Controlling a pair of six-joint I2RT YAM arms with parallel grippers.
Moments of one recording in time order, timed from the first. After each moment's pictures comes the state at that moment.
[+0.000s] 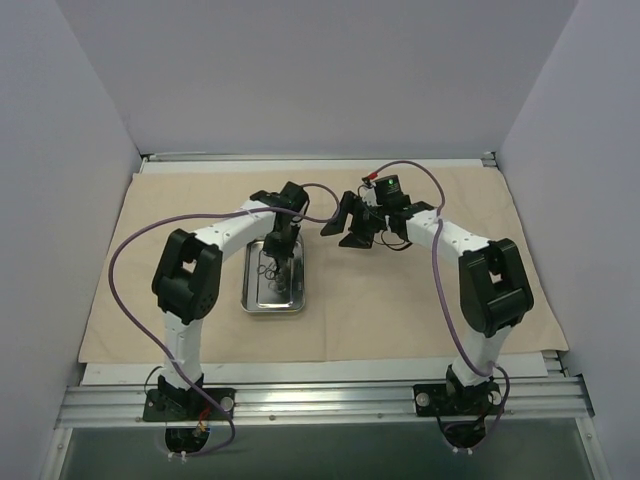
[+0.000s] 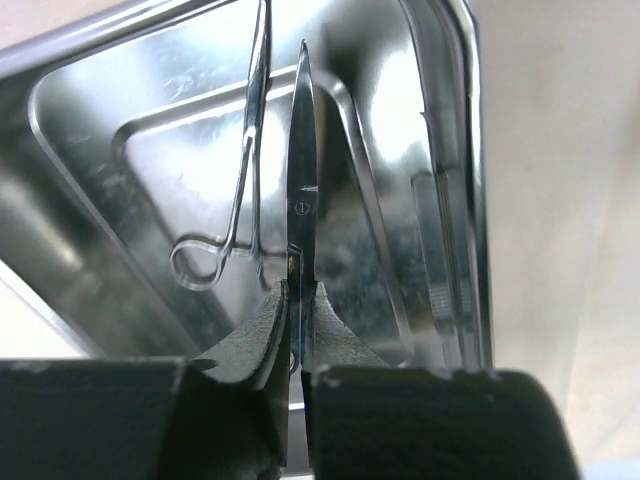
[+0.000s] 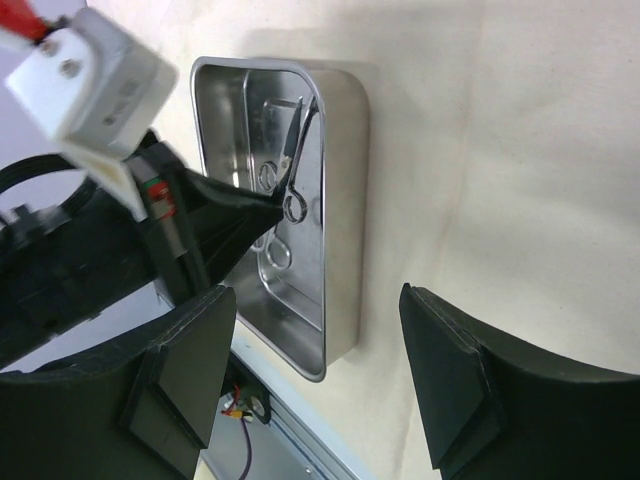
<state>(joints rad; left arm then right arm) -0.57 2.05 1.60 -0.91 -0.13 -0.27 0.39 1.79 1.21 -0.22 -0.54 0.77</state>
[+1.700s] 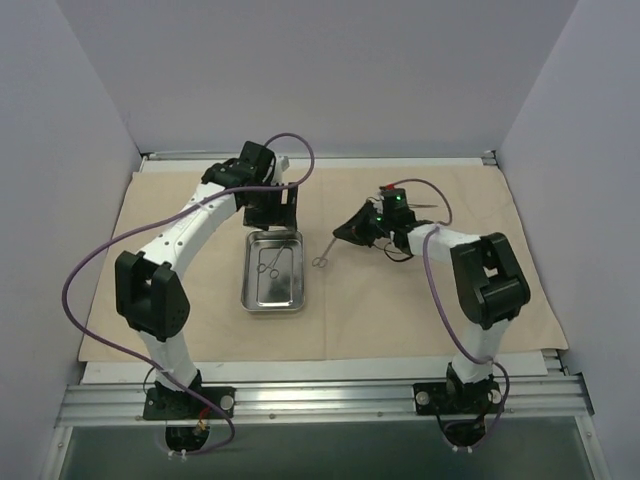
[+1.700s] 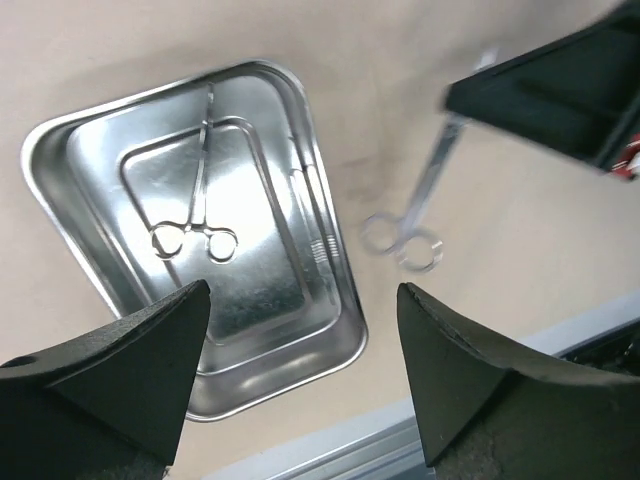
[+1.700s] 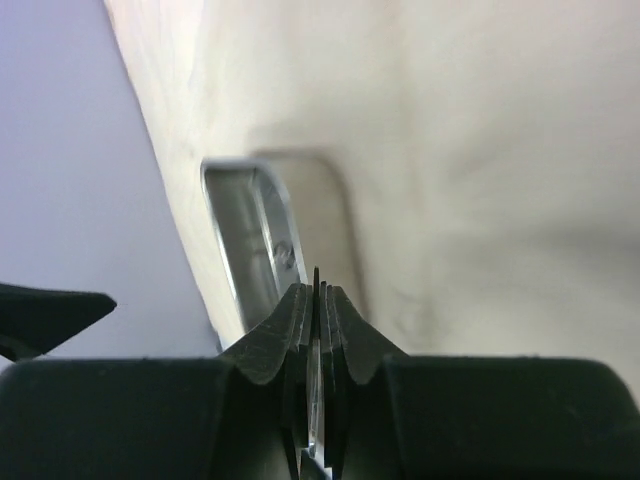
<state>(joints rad) -0.48 1.83 1.74 -0.96 0.14 -0.32 0.40 1.87 1.08 0.14 -0.50 1.04</state>
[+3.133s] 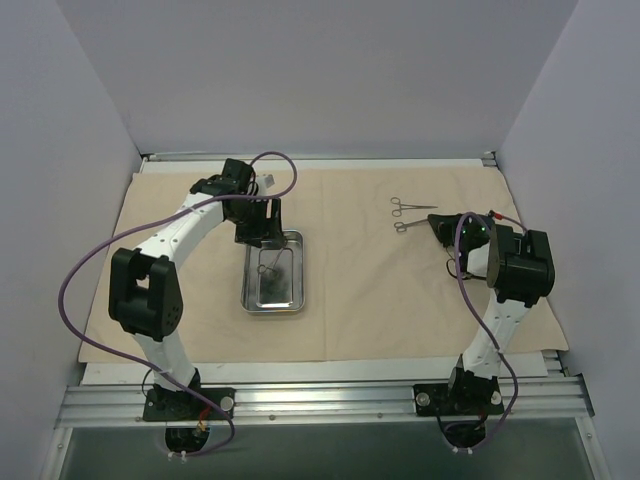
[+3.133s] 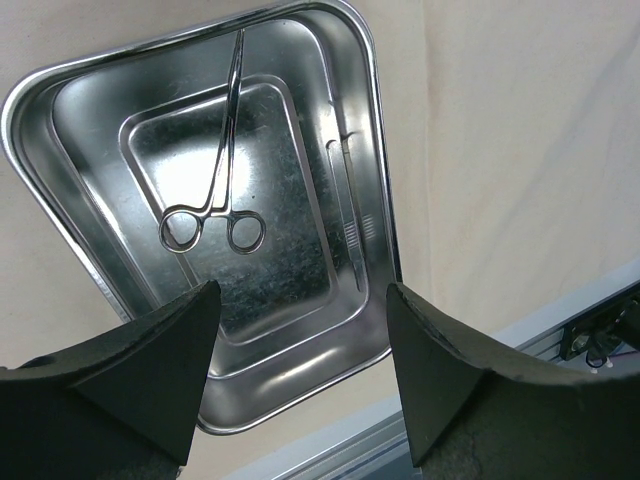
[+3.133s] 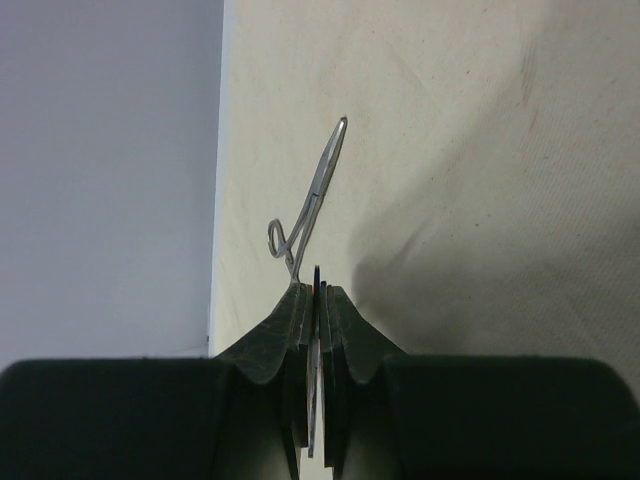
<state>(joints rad) -0.33 1.80 1.50 -0.83 0.32 -0.27 -0.22 2.03 0.76 0.88 -0.31 1.24</state>
